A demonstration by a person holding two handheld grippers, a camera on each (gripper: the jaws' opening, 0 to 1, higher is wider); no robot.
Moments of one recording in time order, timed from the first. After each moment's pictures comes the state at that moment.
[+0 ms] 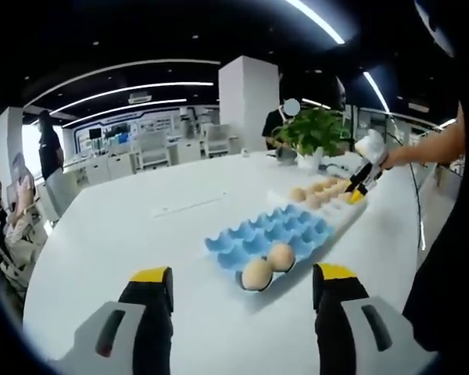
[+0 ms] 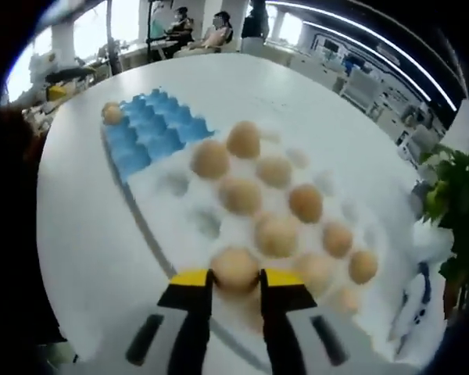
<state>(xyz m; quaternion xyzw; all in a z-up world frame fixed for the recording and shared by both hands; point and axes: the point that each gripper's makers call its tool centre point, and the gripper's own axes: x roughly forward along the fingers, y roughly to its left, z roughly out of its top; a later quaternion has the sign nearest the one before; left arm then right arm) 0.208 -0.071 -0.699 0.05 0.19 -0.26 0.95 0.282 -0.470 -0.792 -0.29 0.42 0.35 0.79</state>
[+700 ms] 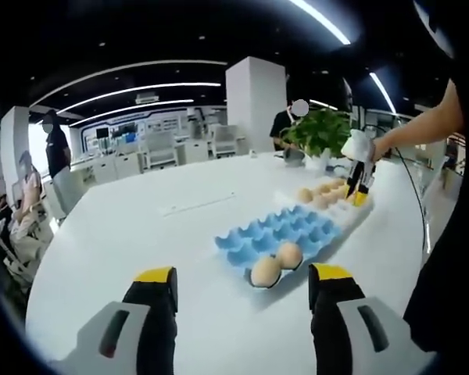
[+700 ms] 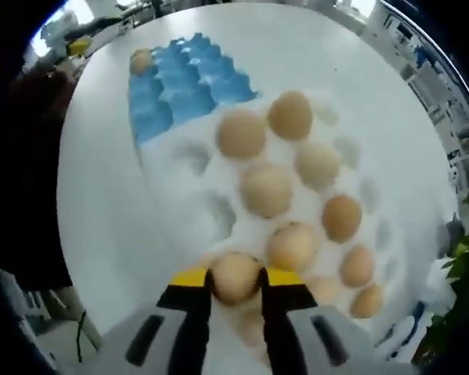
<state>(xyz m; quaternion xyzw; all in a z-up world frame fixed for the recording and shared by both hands) 0.207 -0.059 -0.697 0.05 0.19 -0.24 0.95 0.280 -0.464 -0.803 -0.36 0.53 0.40 0.66</state>
